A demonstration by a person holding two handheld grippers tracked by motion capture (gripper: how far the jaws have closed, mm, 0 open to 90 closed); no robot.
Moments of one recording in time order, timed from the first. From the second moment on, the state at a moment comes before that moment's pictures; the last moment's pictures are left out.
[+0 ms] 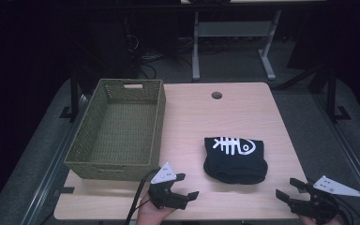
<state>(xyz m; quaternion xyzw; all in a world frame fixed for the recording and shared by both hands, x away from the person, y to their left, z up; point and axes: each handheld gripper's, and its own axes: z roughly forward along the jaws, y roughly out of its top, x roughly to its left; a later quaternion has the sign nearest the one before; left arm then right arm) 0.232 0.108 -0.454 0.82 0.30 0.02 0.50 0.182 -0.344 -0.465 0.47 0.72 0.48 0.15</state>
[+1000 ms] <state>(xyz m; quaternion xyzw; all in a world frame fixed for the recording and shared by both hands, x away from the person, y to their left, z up) 0.308 0.062 -0.450 0.77 0.38 0.02 0.51 0.275 -0.314 -0.442 0.50 0.72 0.47 0.11</state>
